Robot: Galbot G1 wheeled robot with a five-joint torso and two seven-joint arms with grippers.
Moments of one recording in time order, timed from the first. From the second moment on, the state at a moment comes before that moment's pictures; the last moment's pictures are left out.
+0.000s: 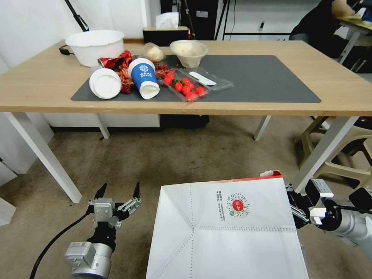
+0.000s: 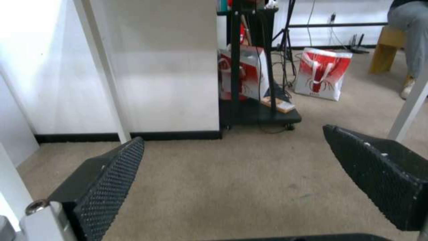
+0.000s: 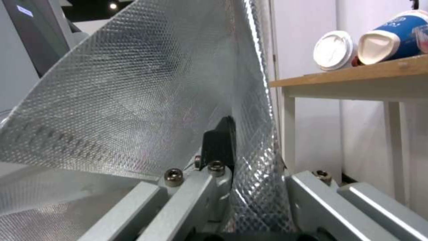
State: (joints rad) left arm 1.91 -1.35 -0.49 -2.36 -0.19 0.04 -0.16; right arm -1.52 0.83 0.76 2.03 1.07 -0.08 -1.33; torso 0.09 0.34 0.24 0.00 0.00
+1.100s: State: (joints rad) left arm 1.91 -1.35 -0.49 -2.36 -0.19 0.04 -0.16; right arm -1.52 0.84 0.76 2.02 1.06 -0.08 -1.34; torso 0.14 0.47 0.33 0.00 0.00
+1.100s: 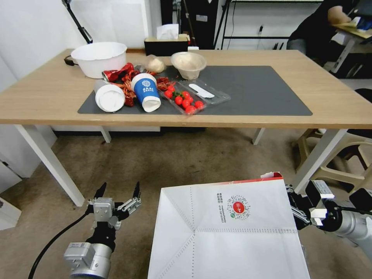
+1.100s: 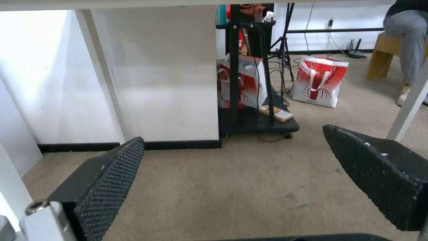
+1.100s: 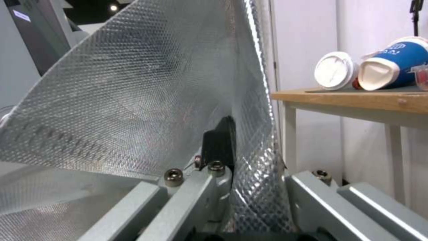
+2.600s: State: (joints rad) left arm 1.91 -1.35 -0.49 -2.36 -0.19 0.03 -0.15; right arm -1.50 0.84 0.76 2.00 1.05 -0.07 -1.34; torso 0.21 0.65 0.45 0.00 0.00
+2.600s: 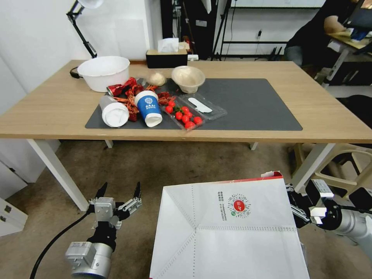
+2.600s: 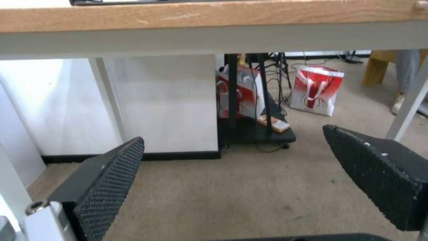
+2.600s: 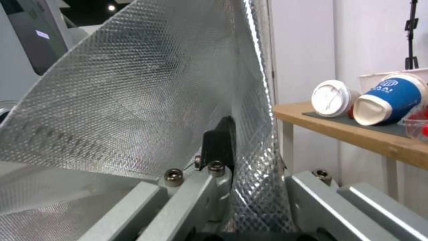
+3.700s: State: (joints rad) left arm 1.91 -1.35 -0.49 -2.36 -0.18 0.03 -0.15; right arm -1.50 0.83 0.76 2.00 1.05 -0.07 -1.34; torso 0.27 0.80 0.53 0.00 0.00
